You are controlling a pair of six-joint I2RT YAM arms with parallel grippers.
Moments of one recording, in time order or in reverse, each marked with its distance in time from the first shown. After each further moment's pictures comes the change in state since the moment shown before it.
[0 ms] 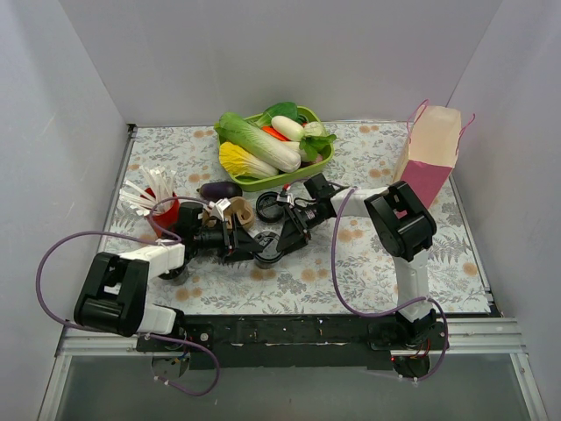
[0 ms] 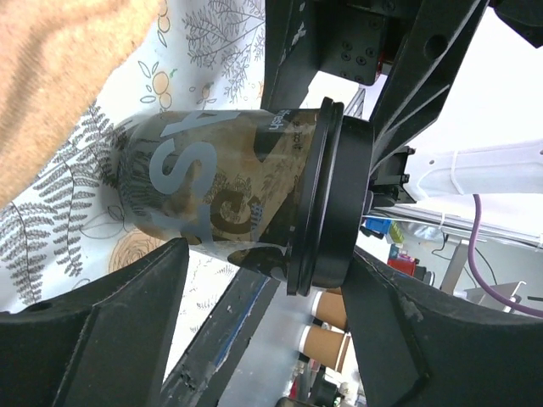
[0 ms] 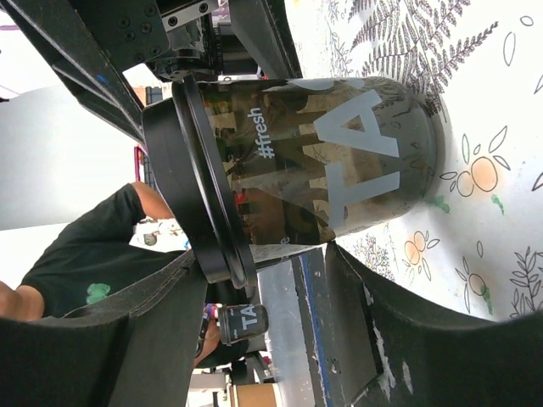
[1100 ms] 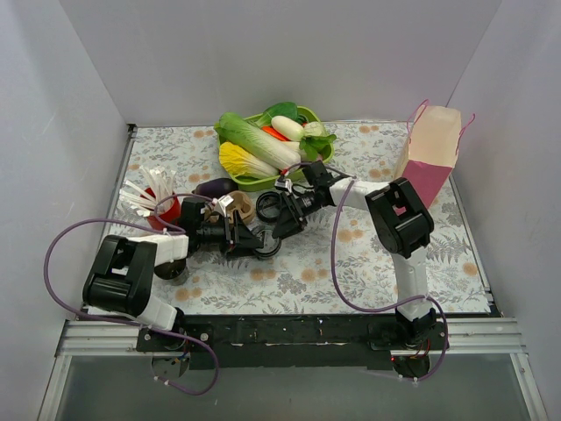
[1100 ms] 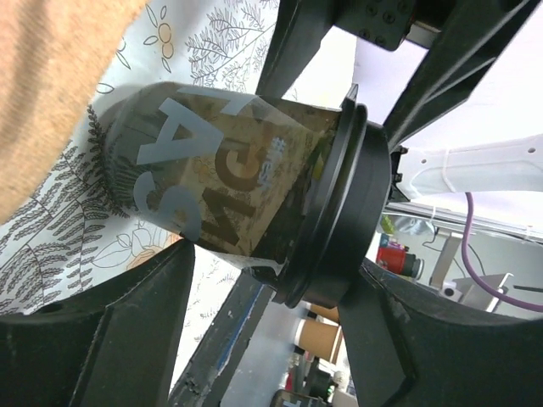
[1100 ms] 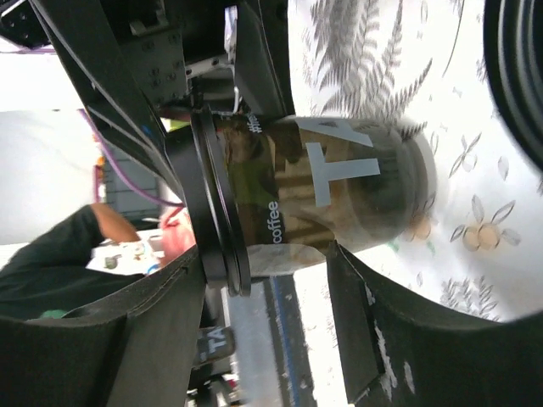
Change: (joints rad) left arm 0.006 0.130 0.053 0.070 0.057 0.010; right arm -0.015 0.040 0.171 -0.060 0.096 -0.071
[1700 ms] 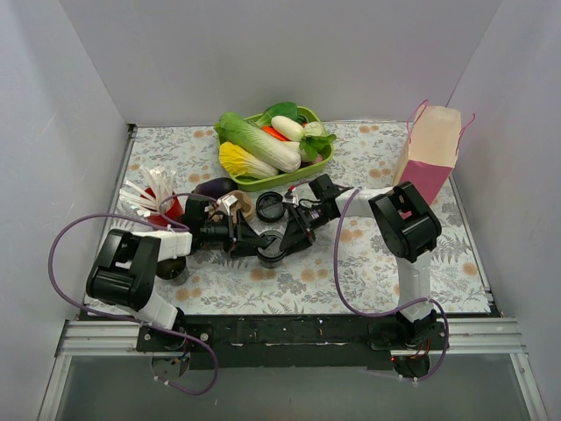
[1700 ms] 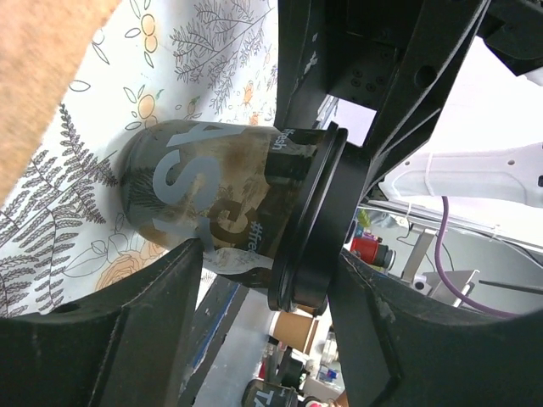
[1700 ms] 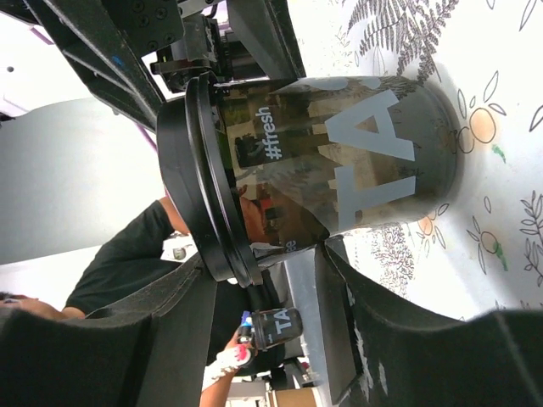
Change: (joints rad) left arm -0.019 0.047 0.034 0.000 0.018 -0.079; right arm -0.009 -0.068 -0.204 0.027 -0.072 0.144
